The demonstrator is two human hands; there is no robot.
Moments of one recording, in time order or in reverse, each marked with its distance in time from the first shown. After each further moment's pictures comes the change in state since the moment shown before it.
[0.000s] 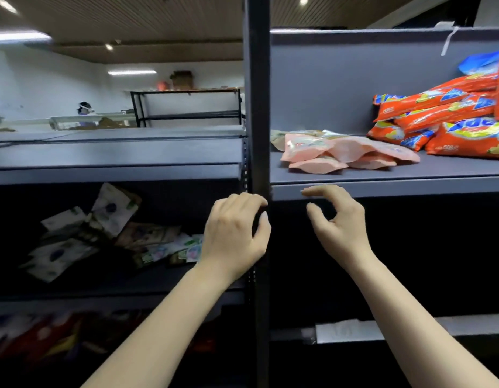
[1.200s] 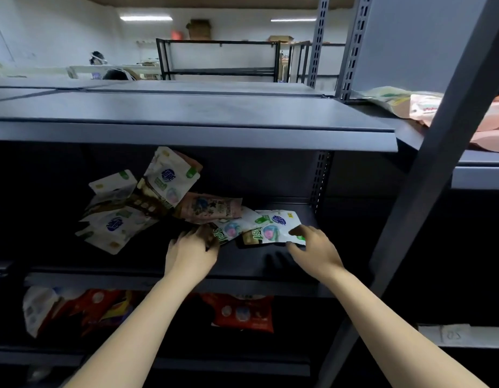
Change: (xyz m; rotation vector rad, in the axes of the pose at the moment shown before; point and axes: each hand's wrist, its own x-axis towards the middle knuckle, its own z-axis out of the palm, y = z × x) left_hand -0.113 -0.300 -0.026 0.251 -0.442 -0.645; right_hand -0.072 0.011 0.269 -0.305 -0.645 0.397
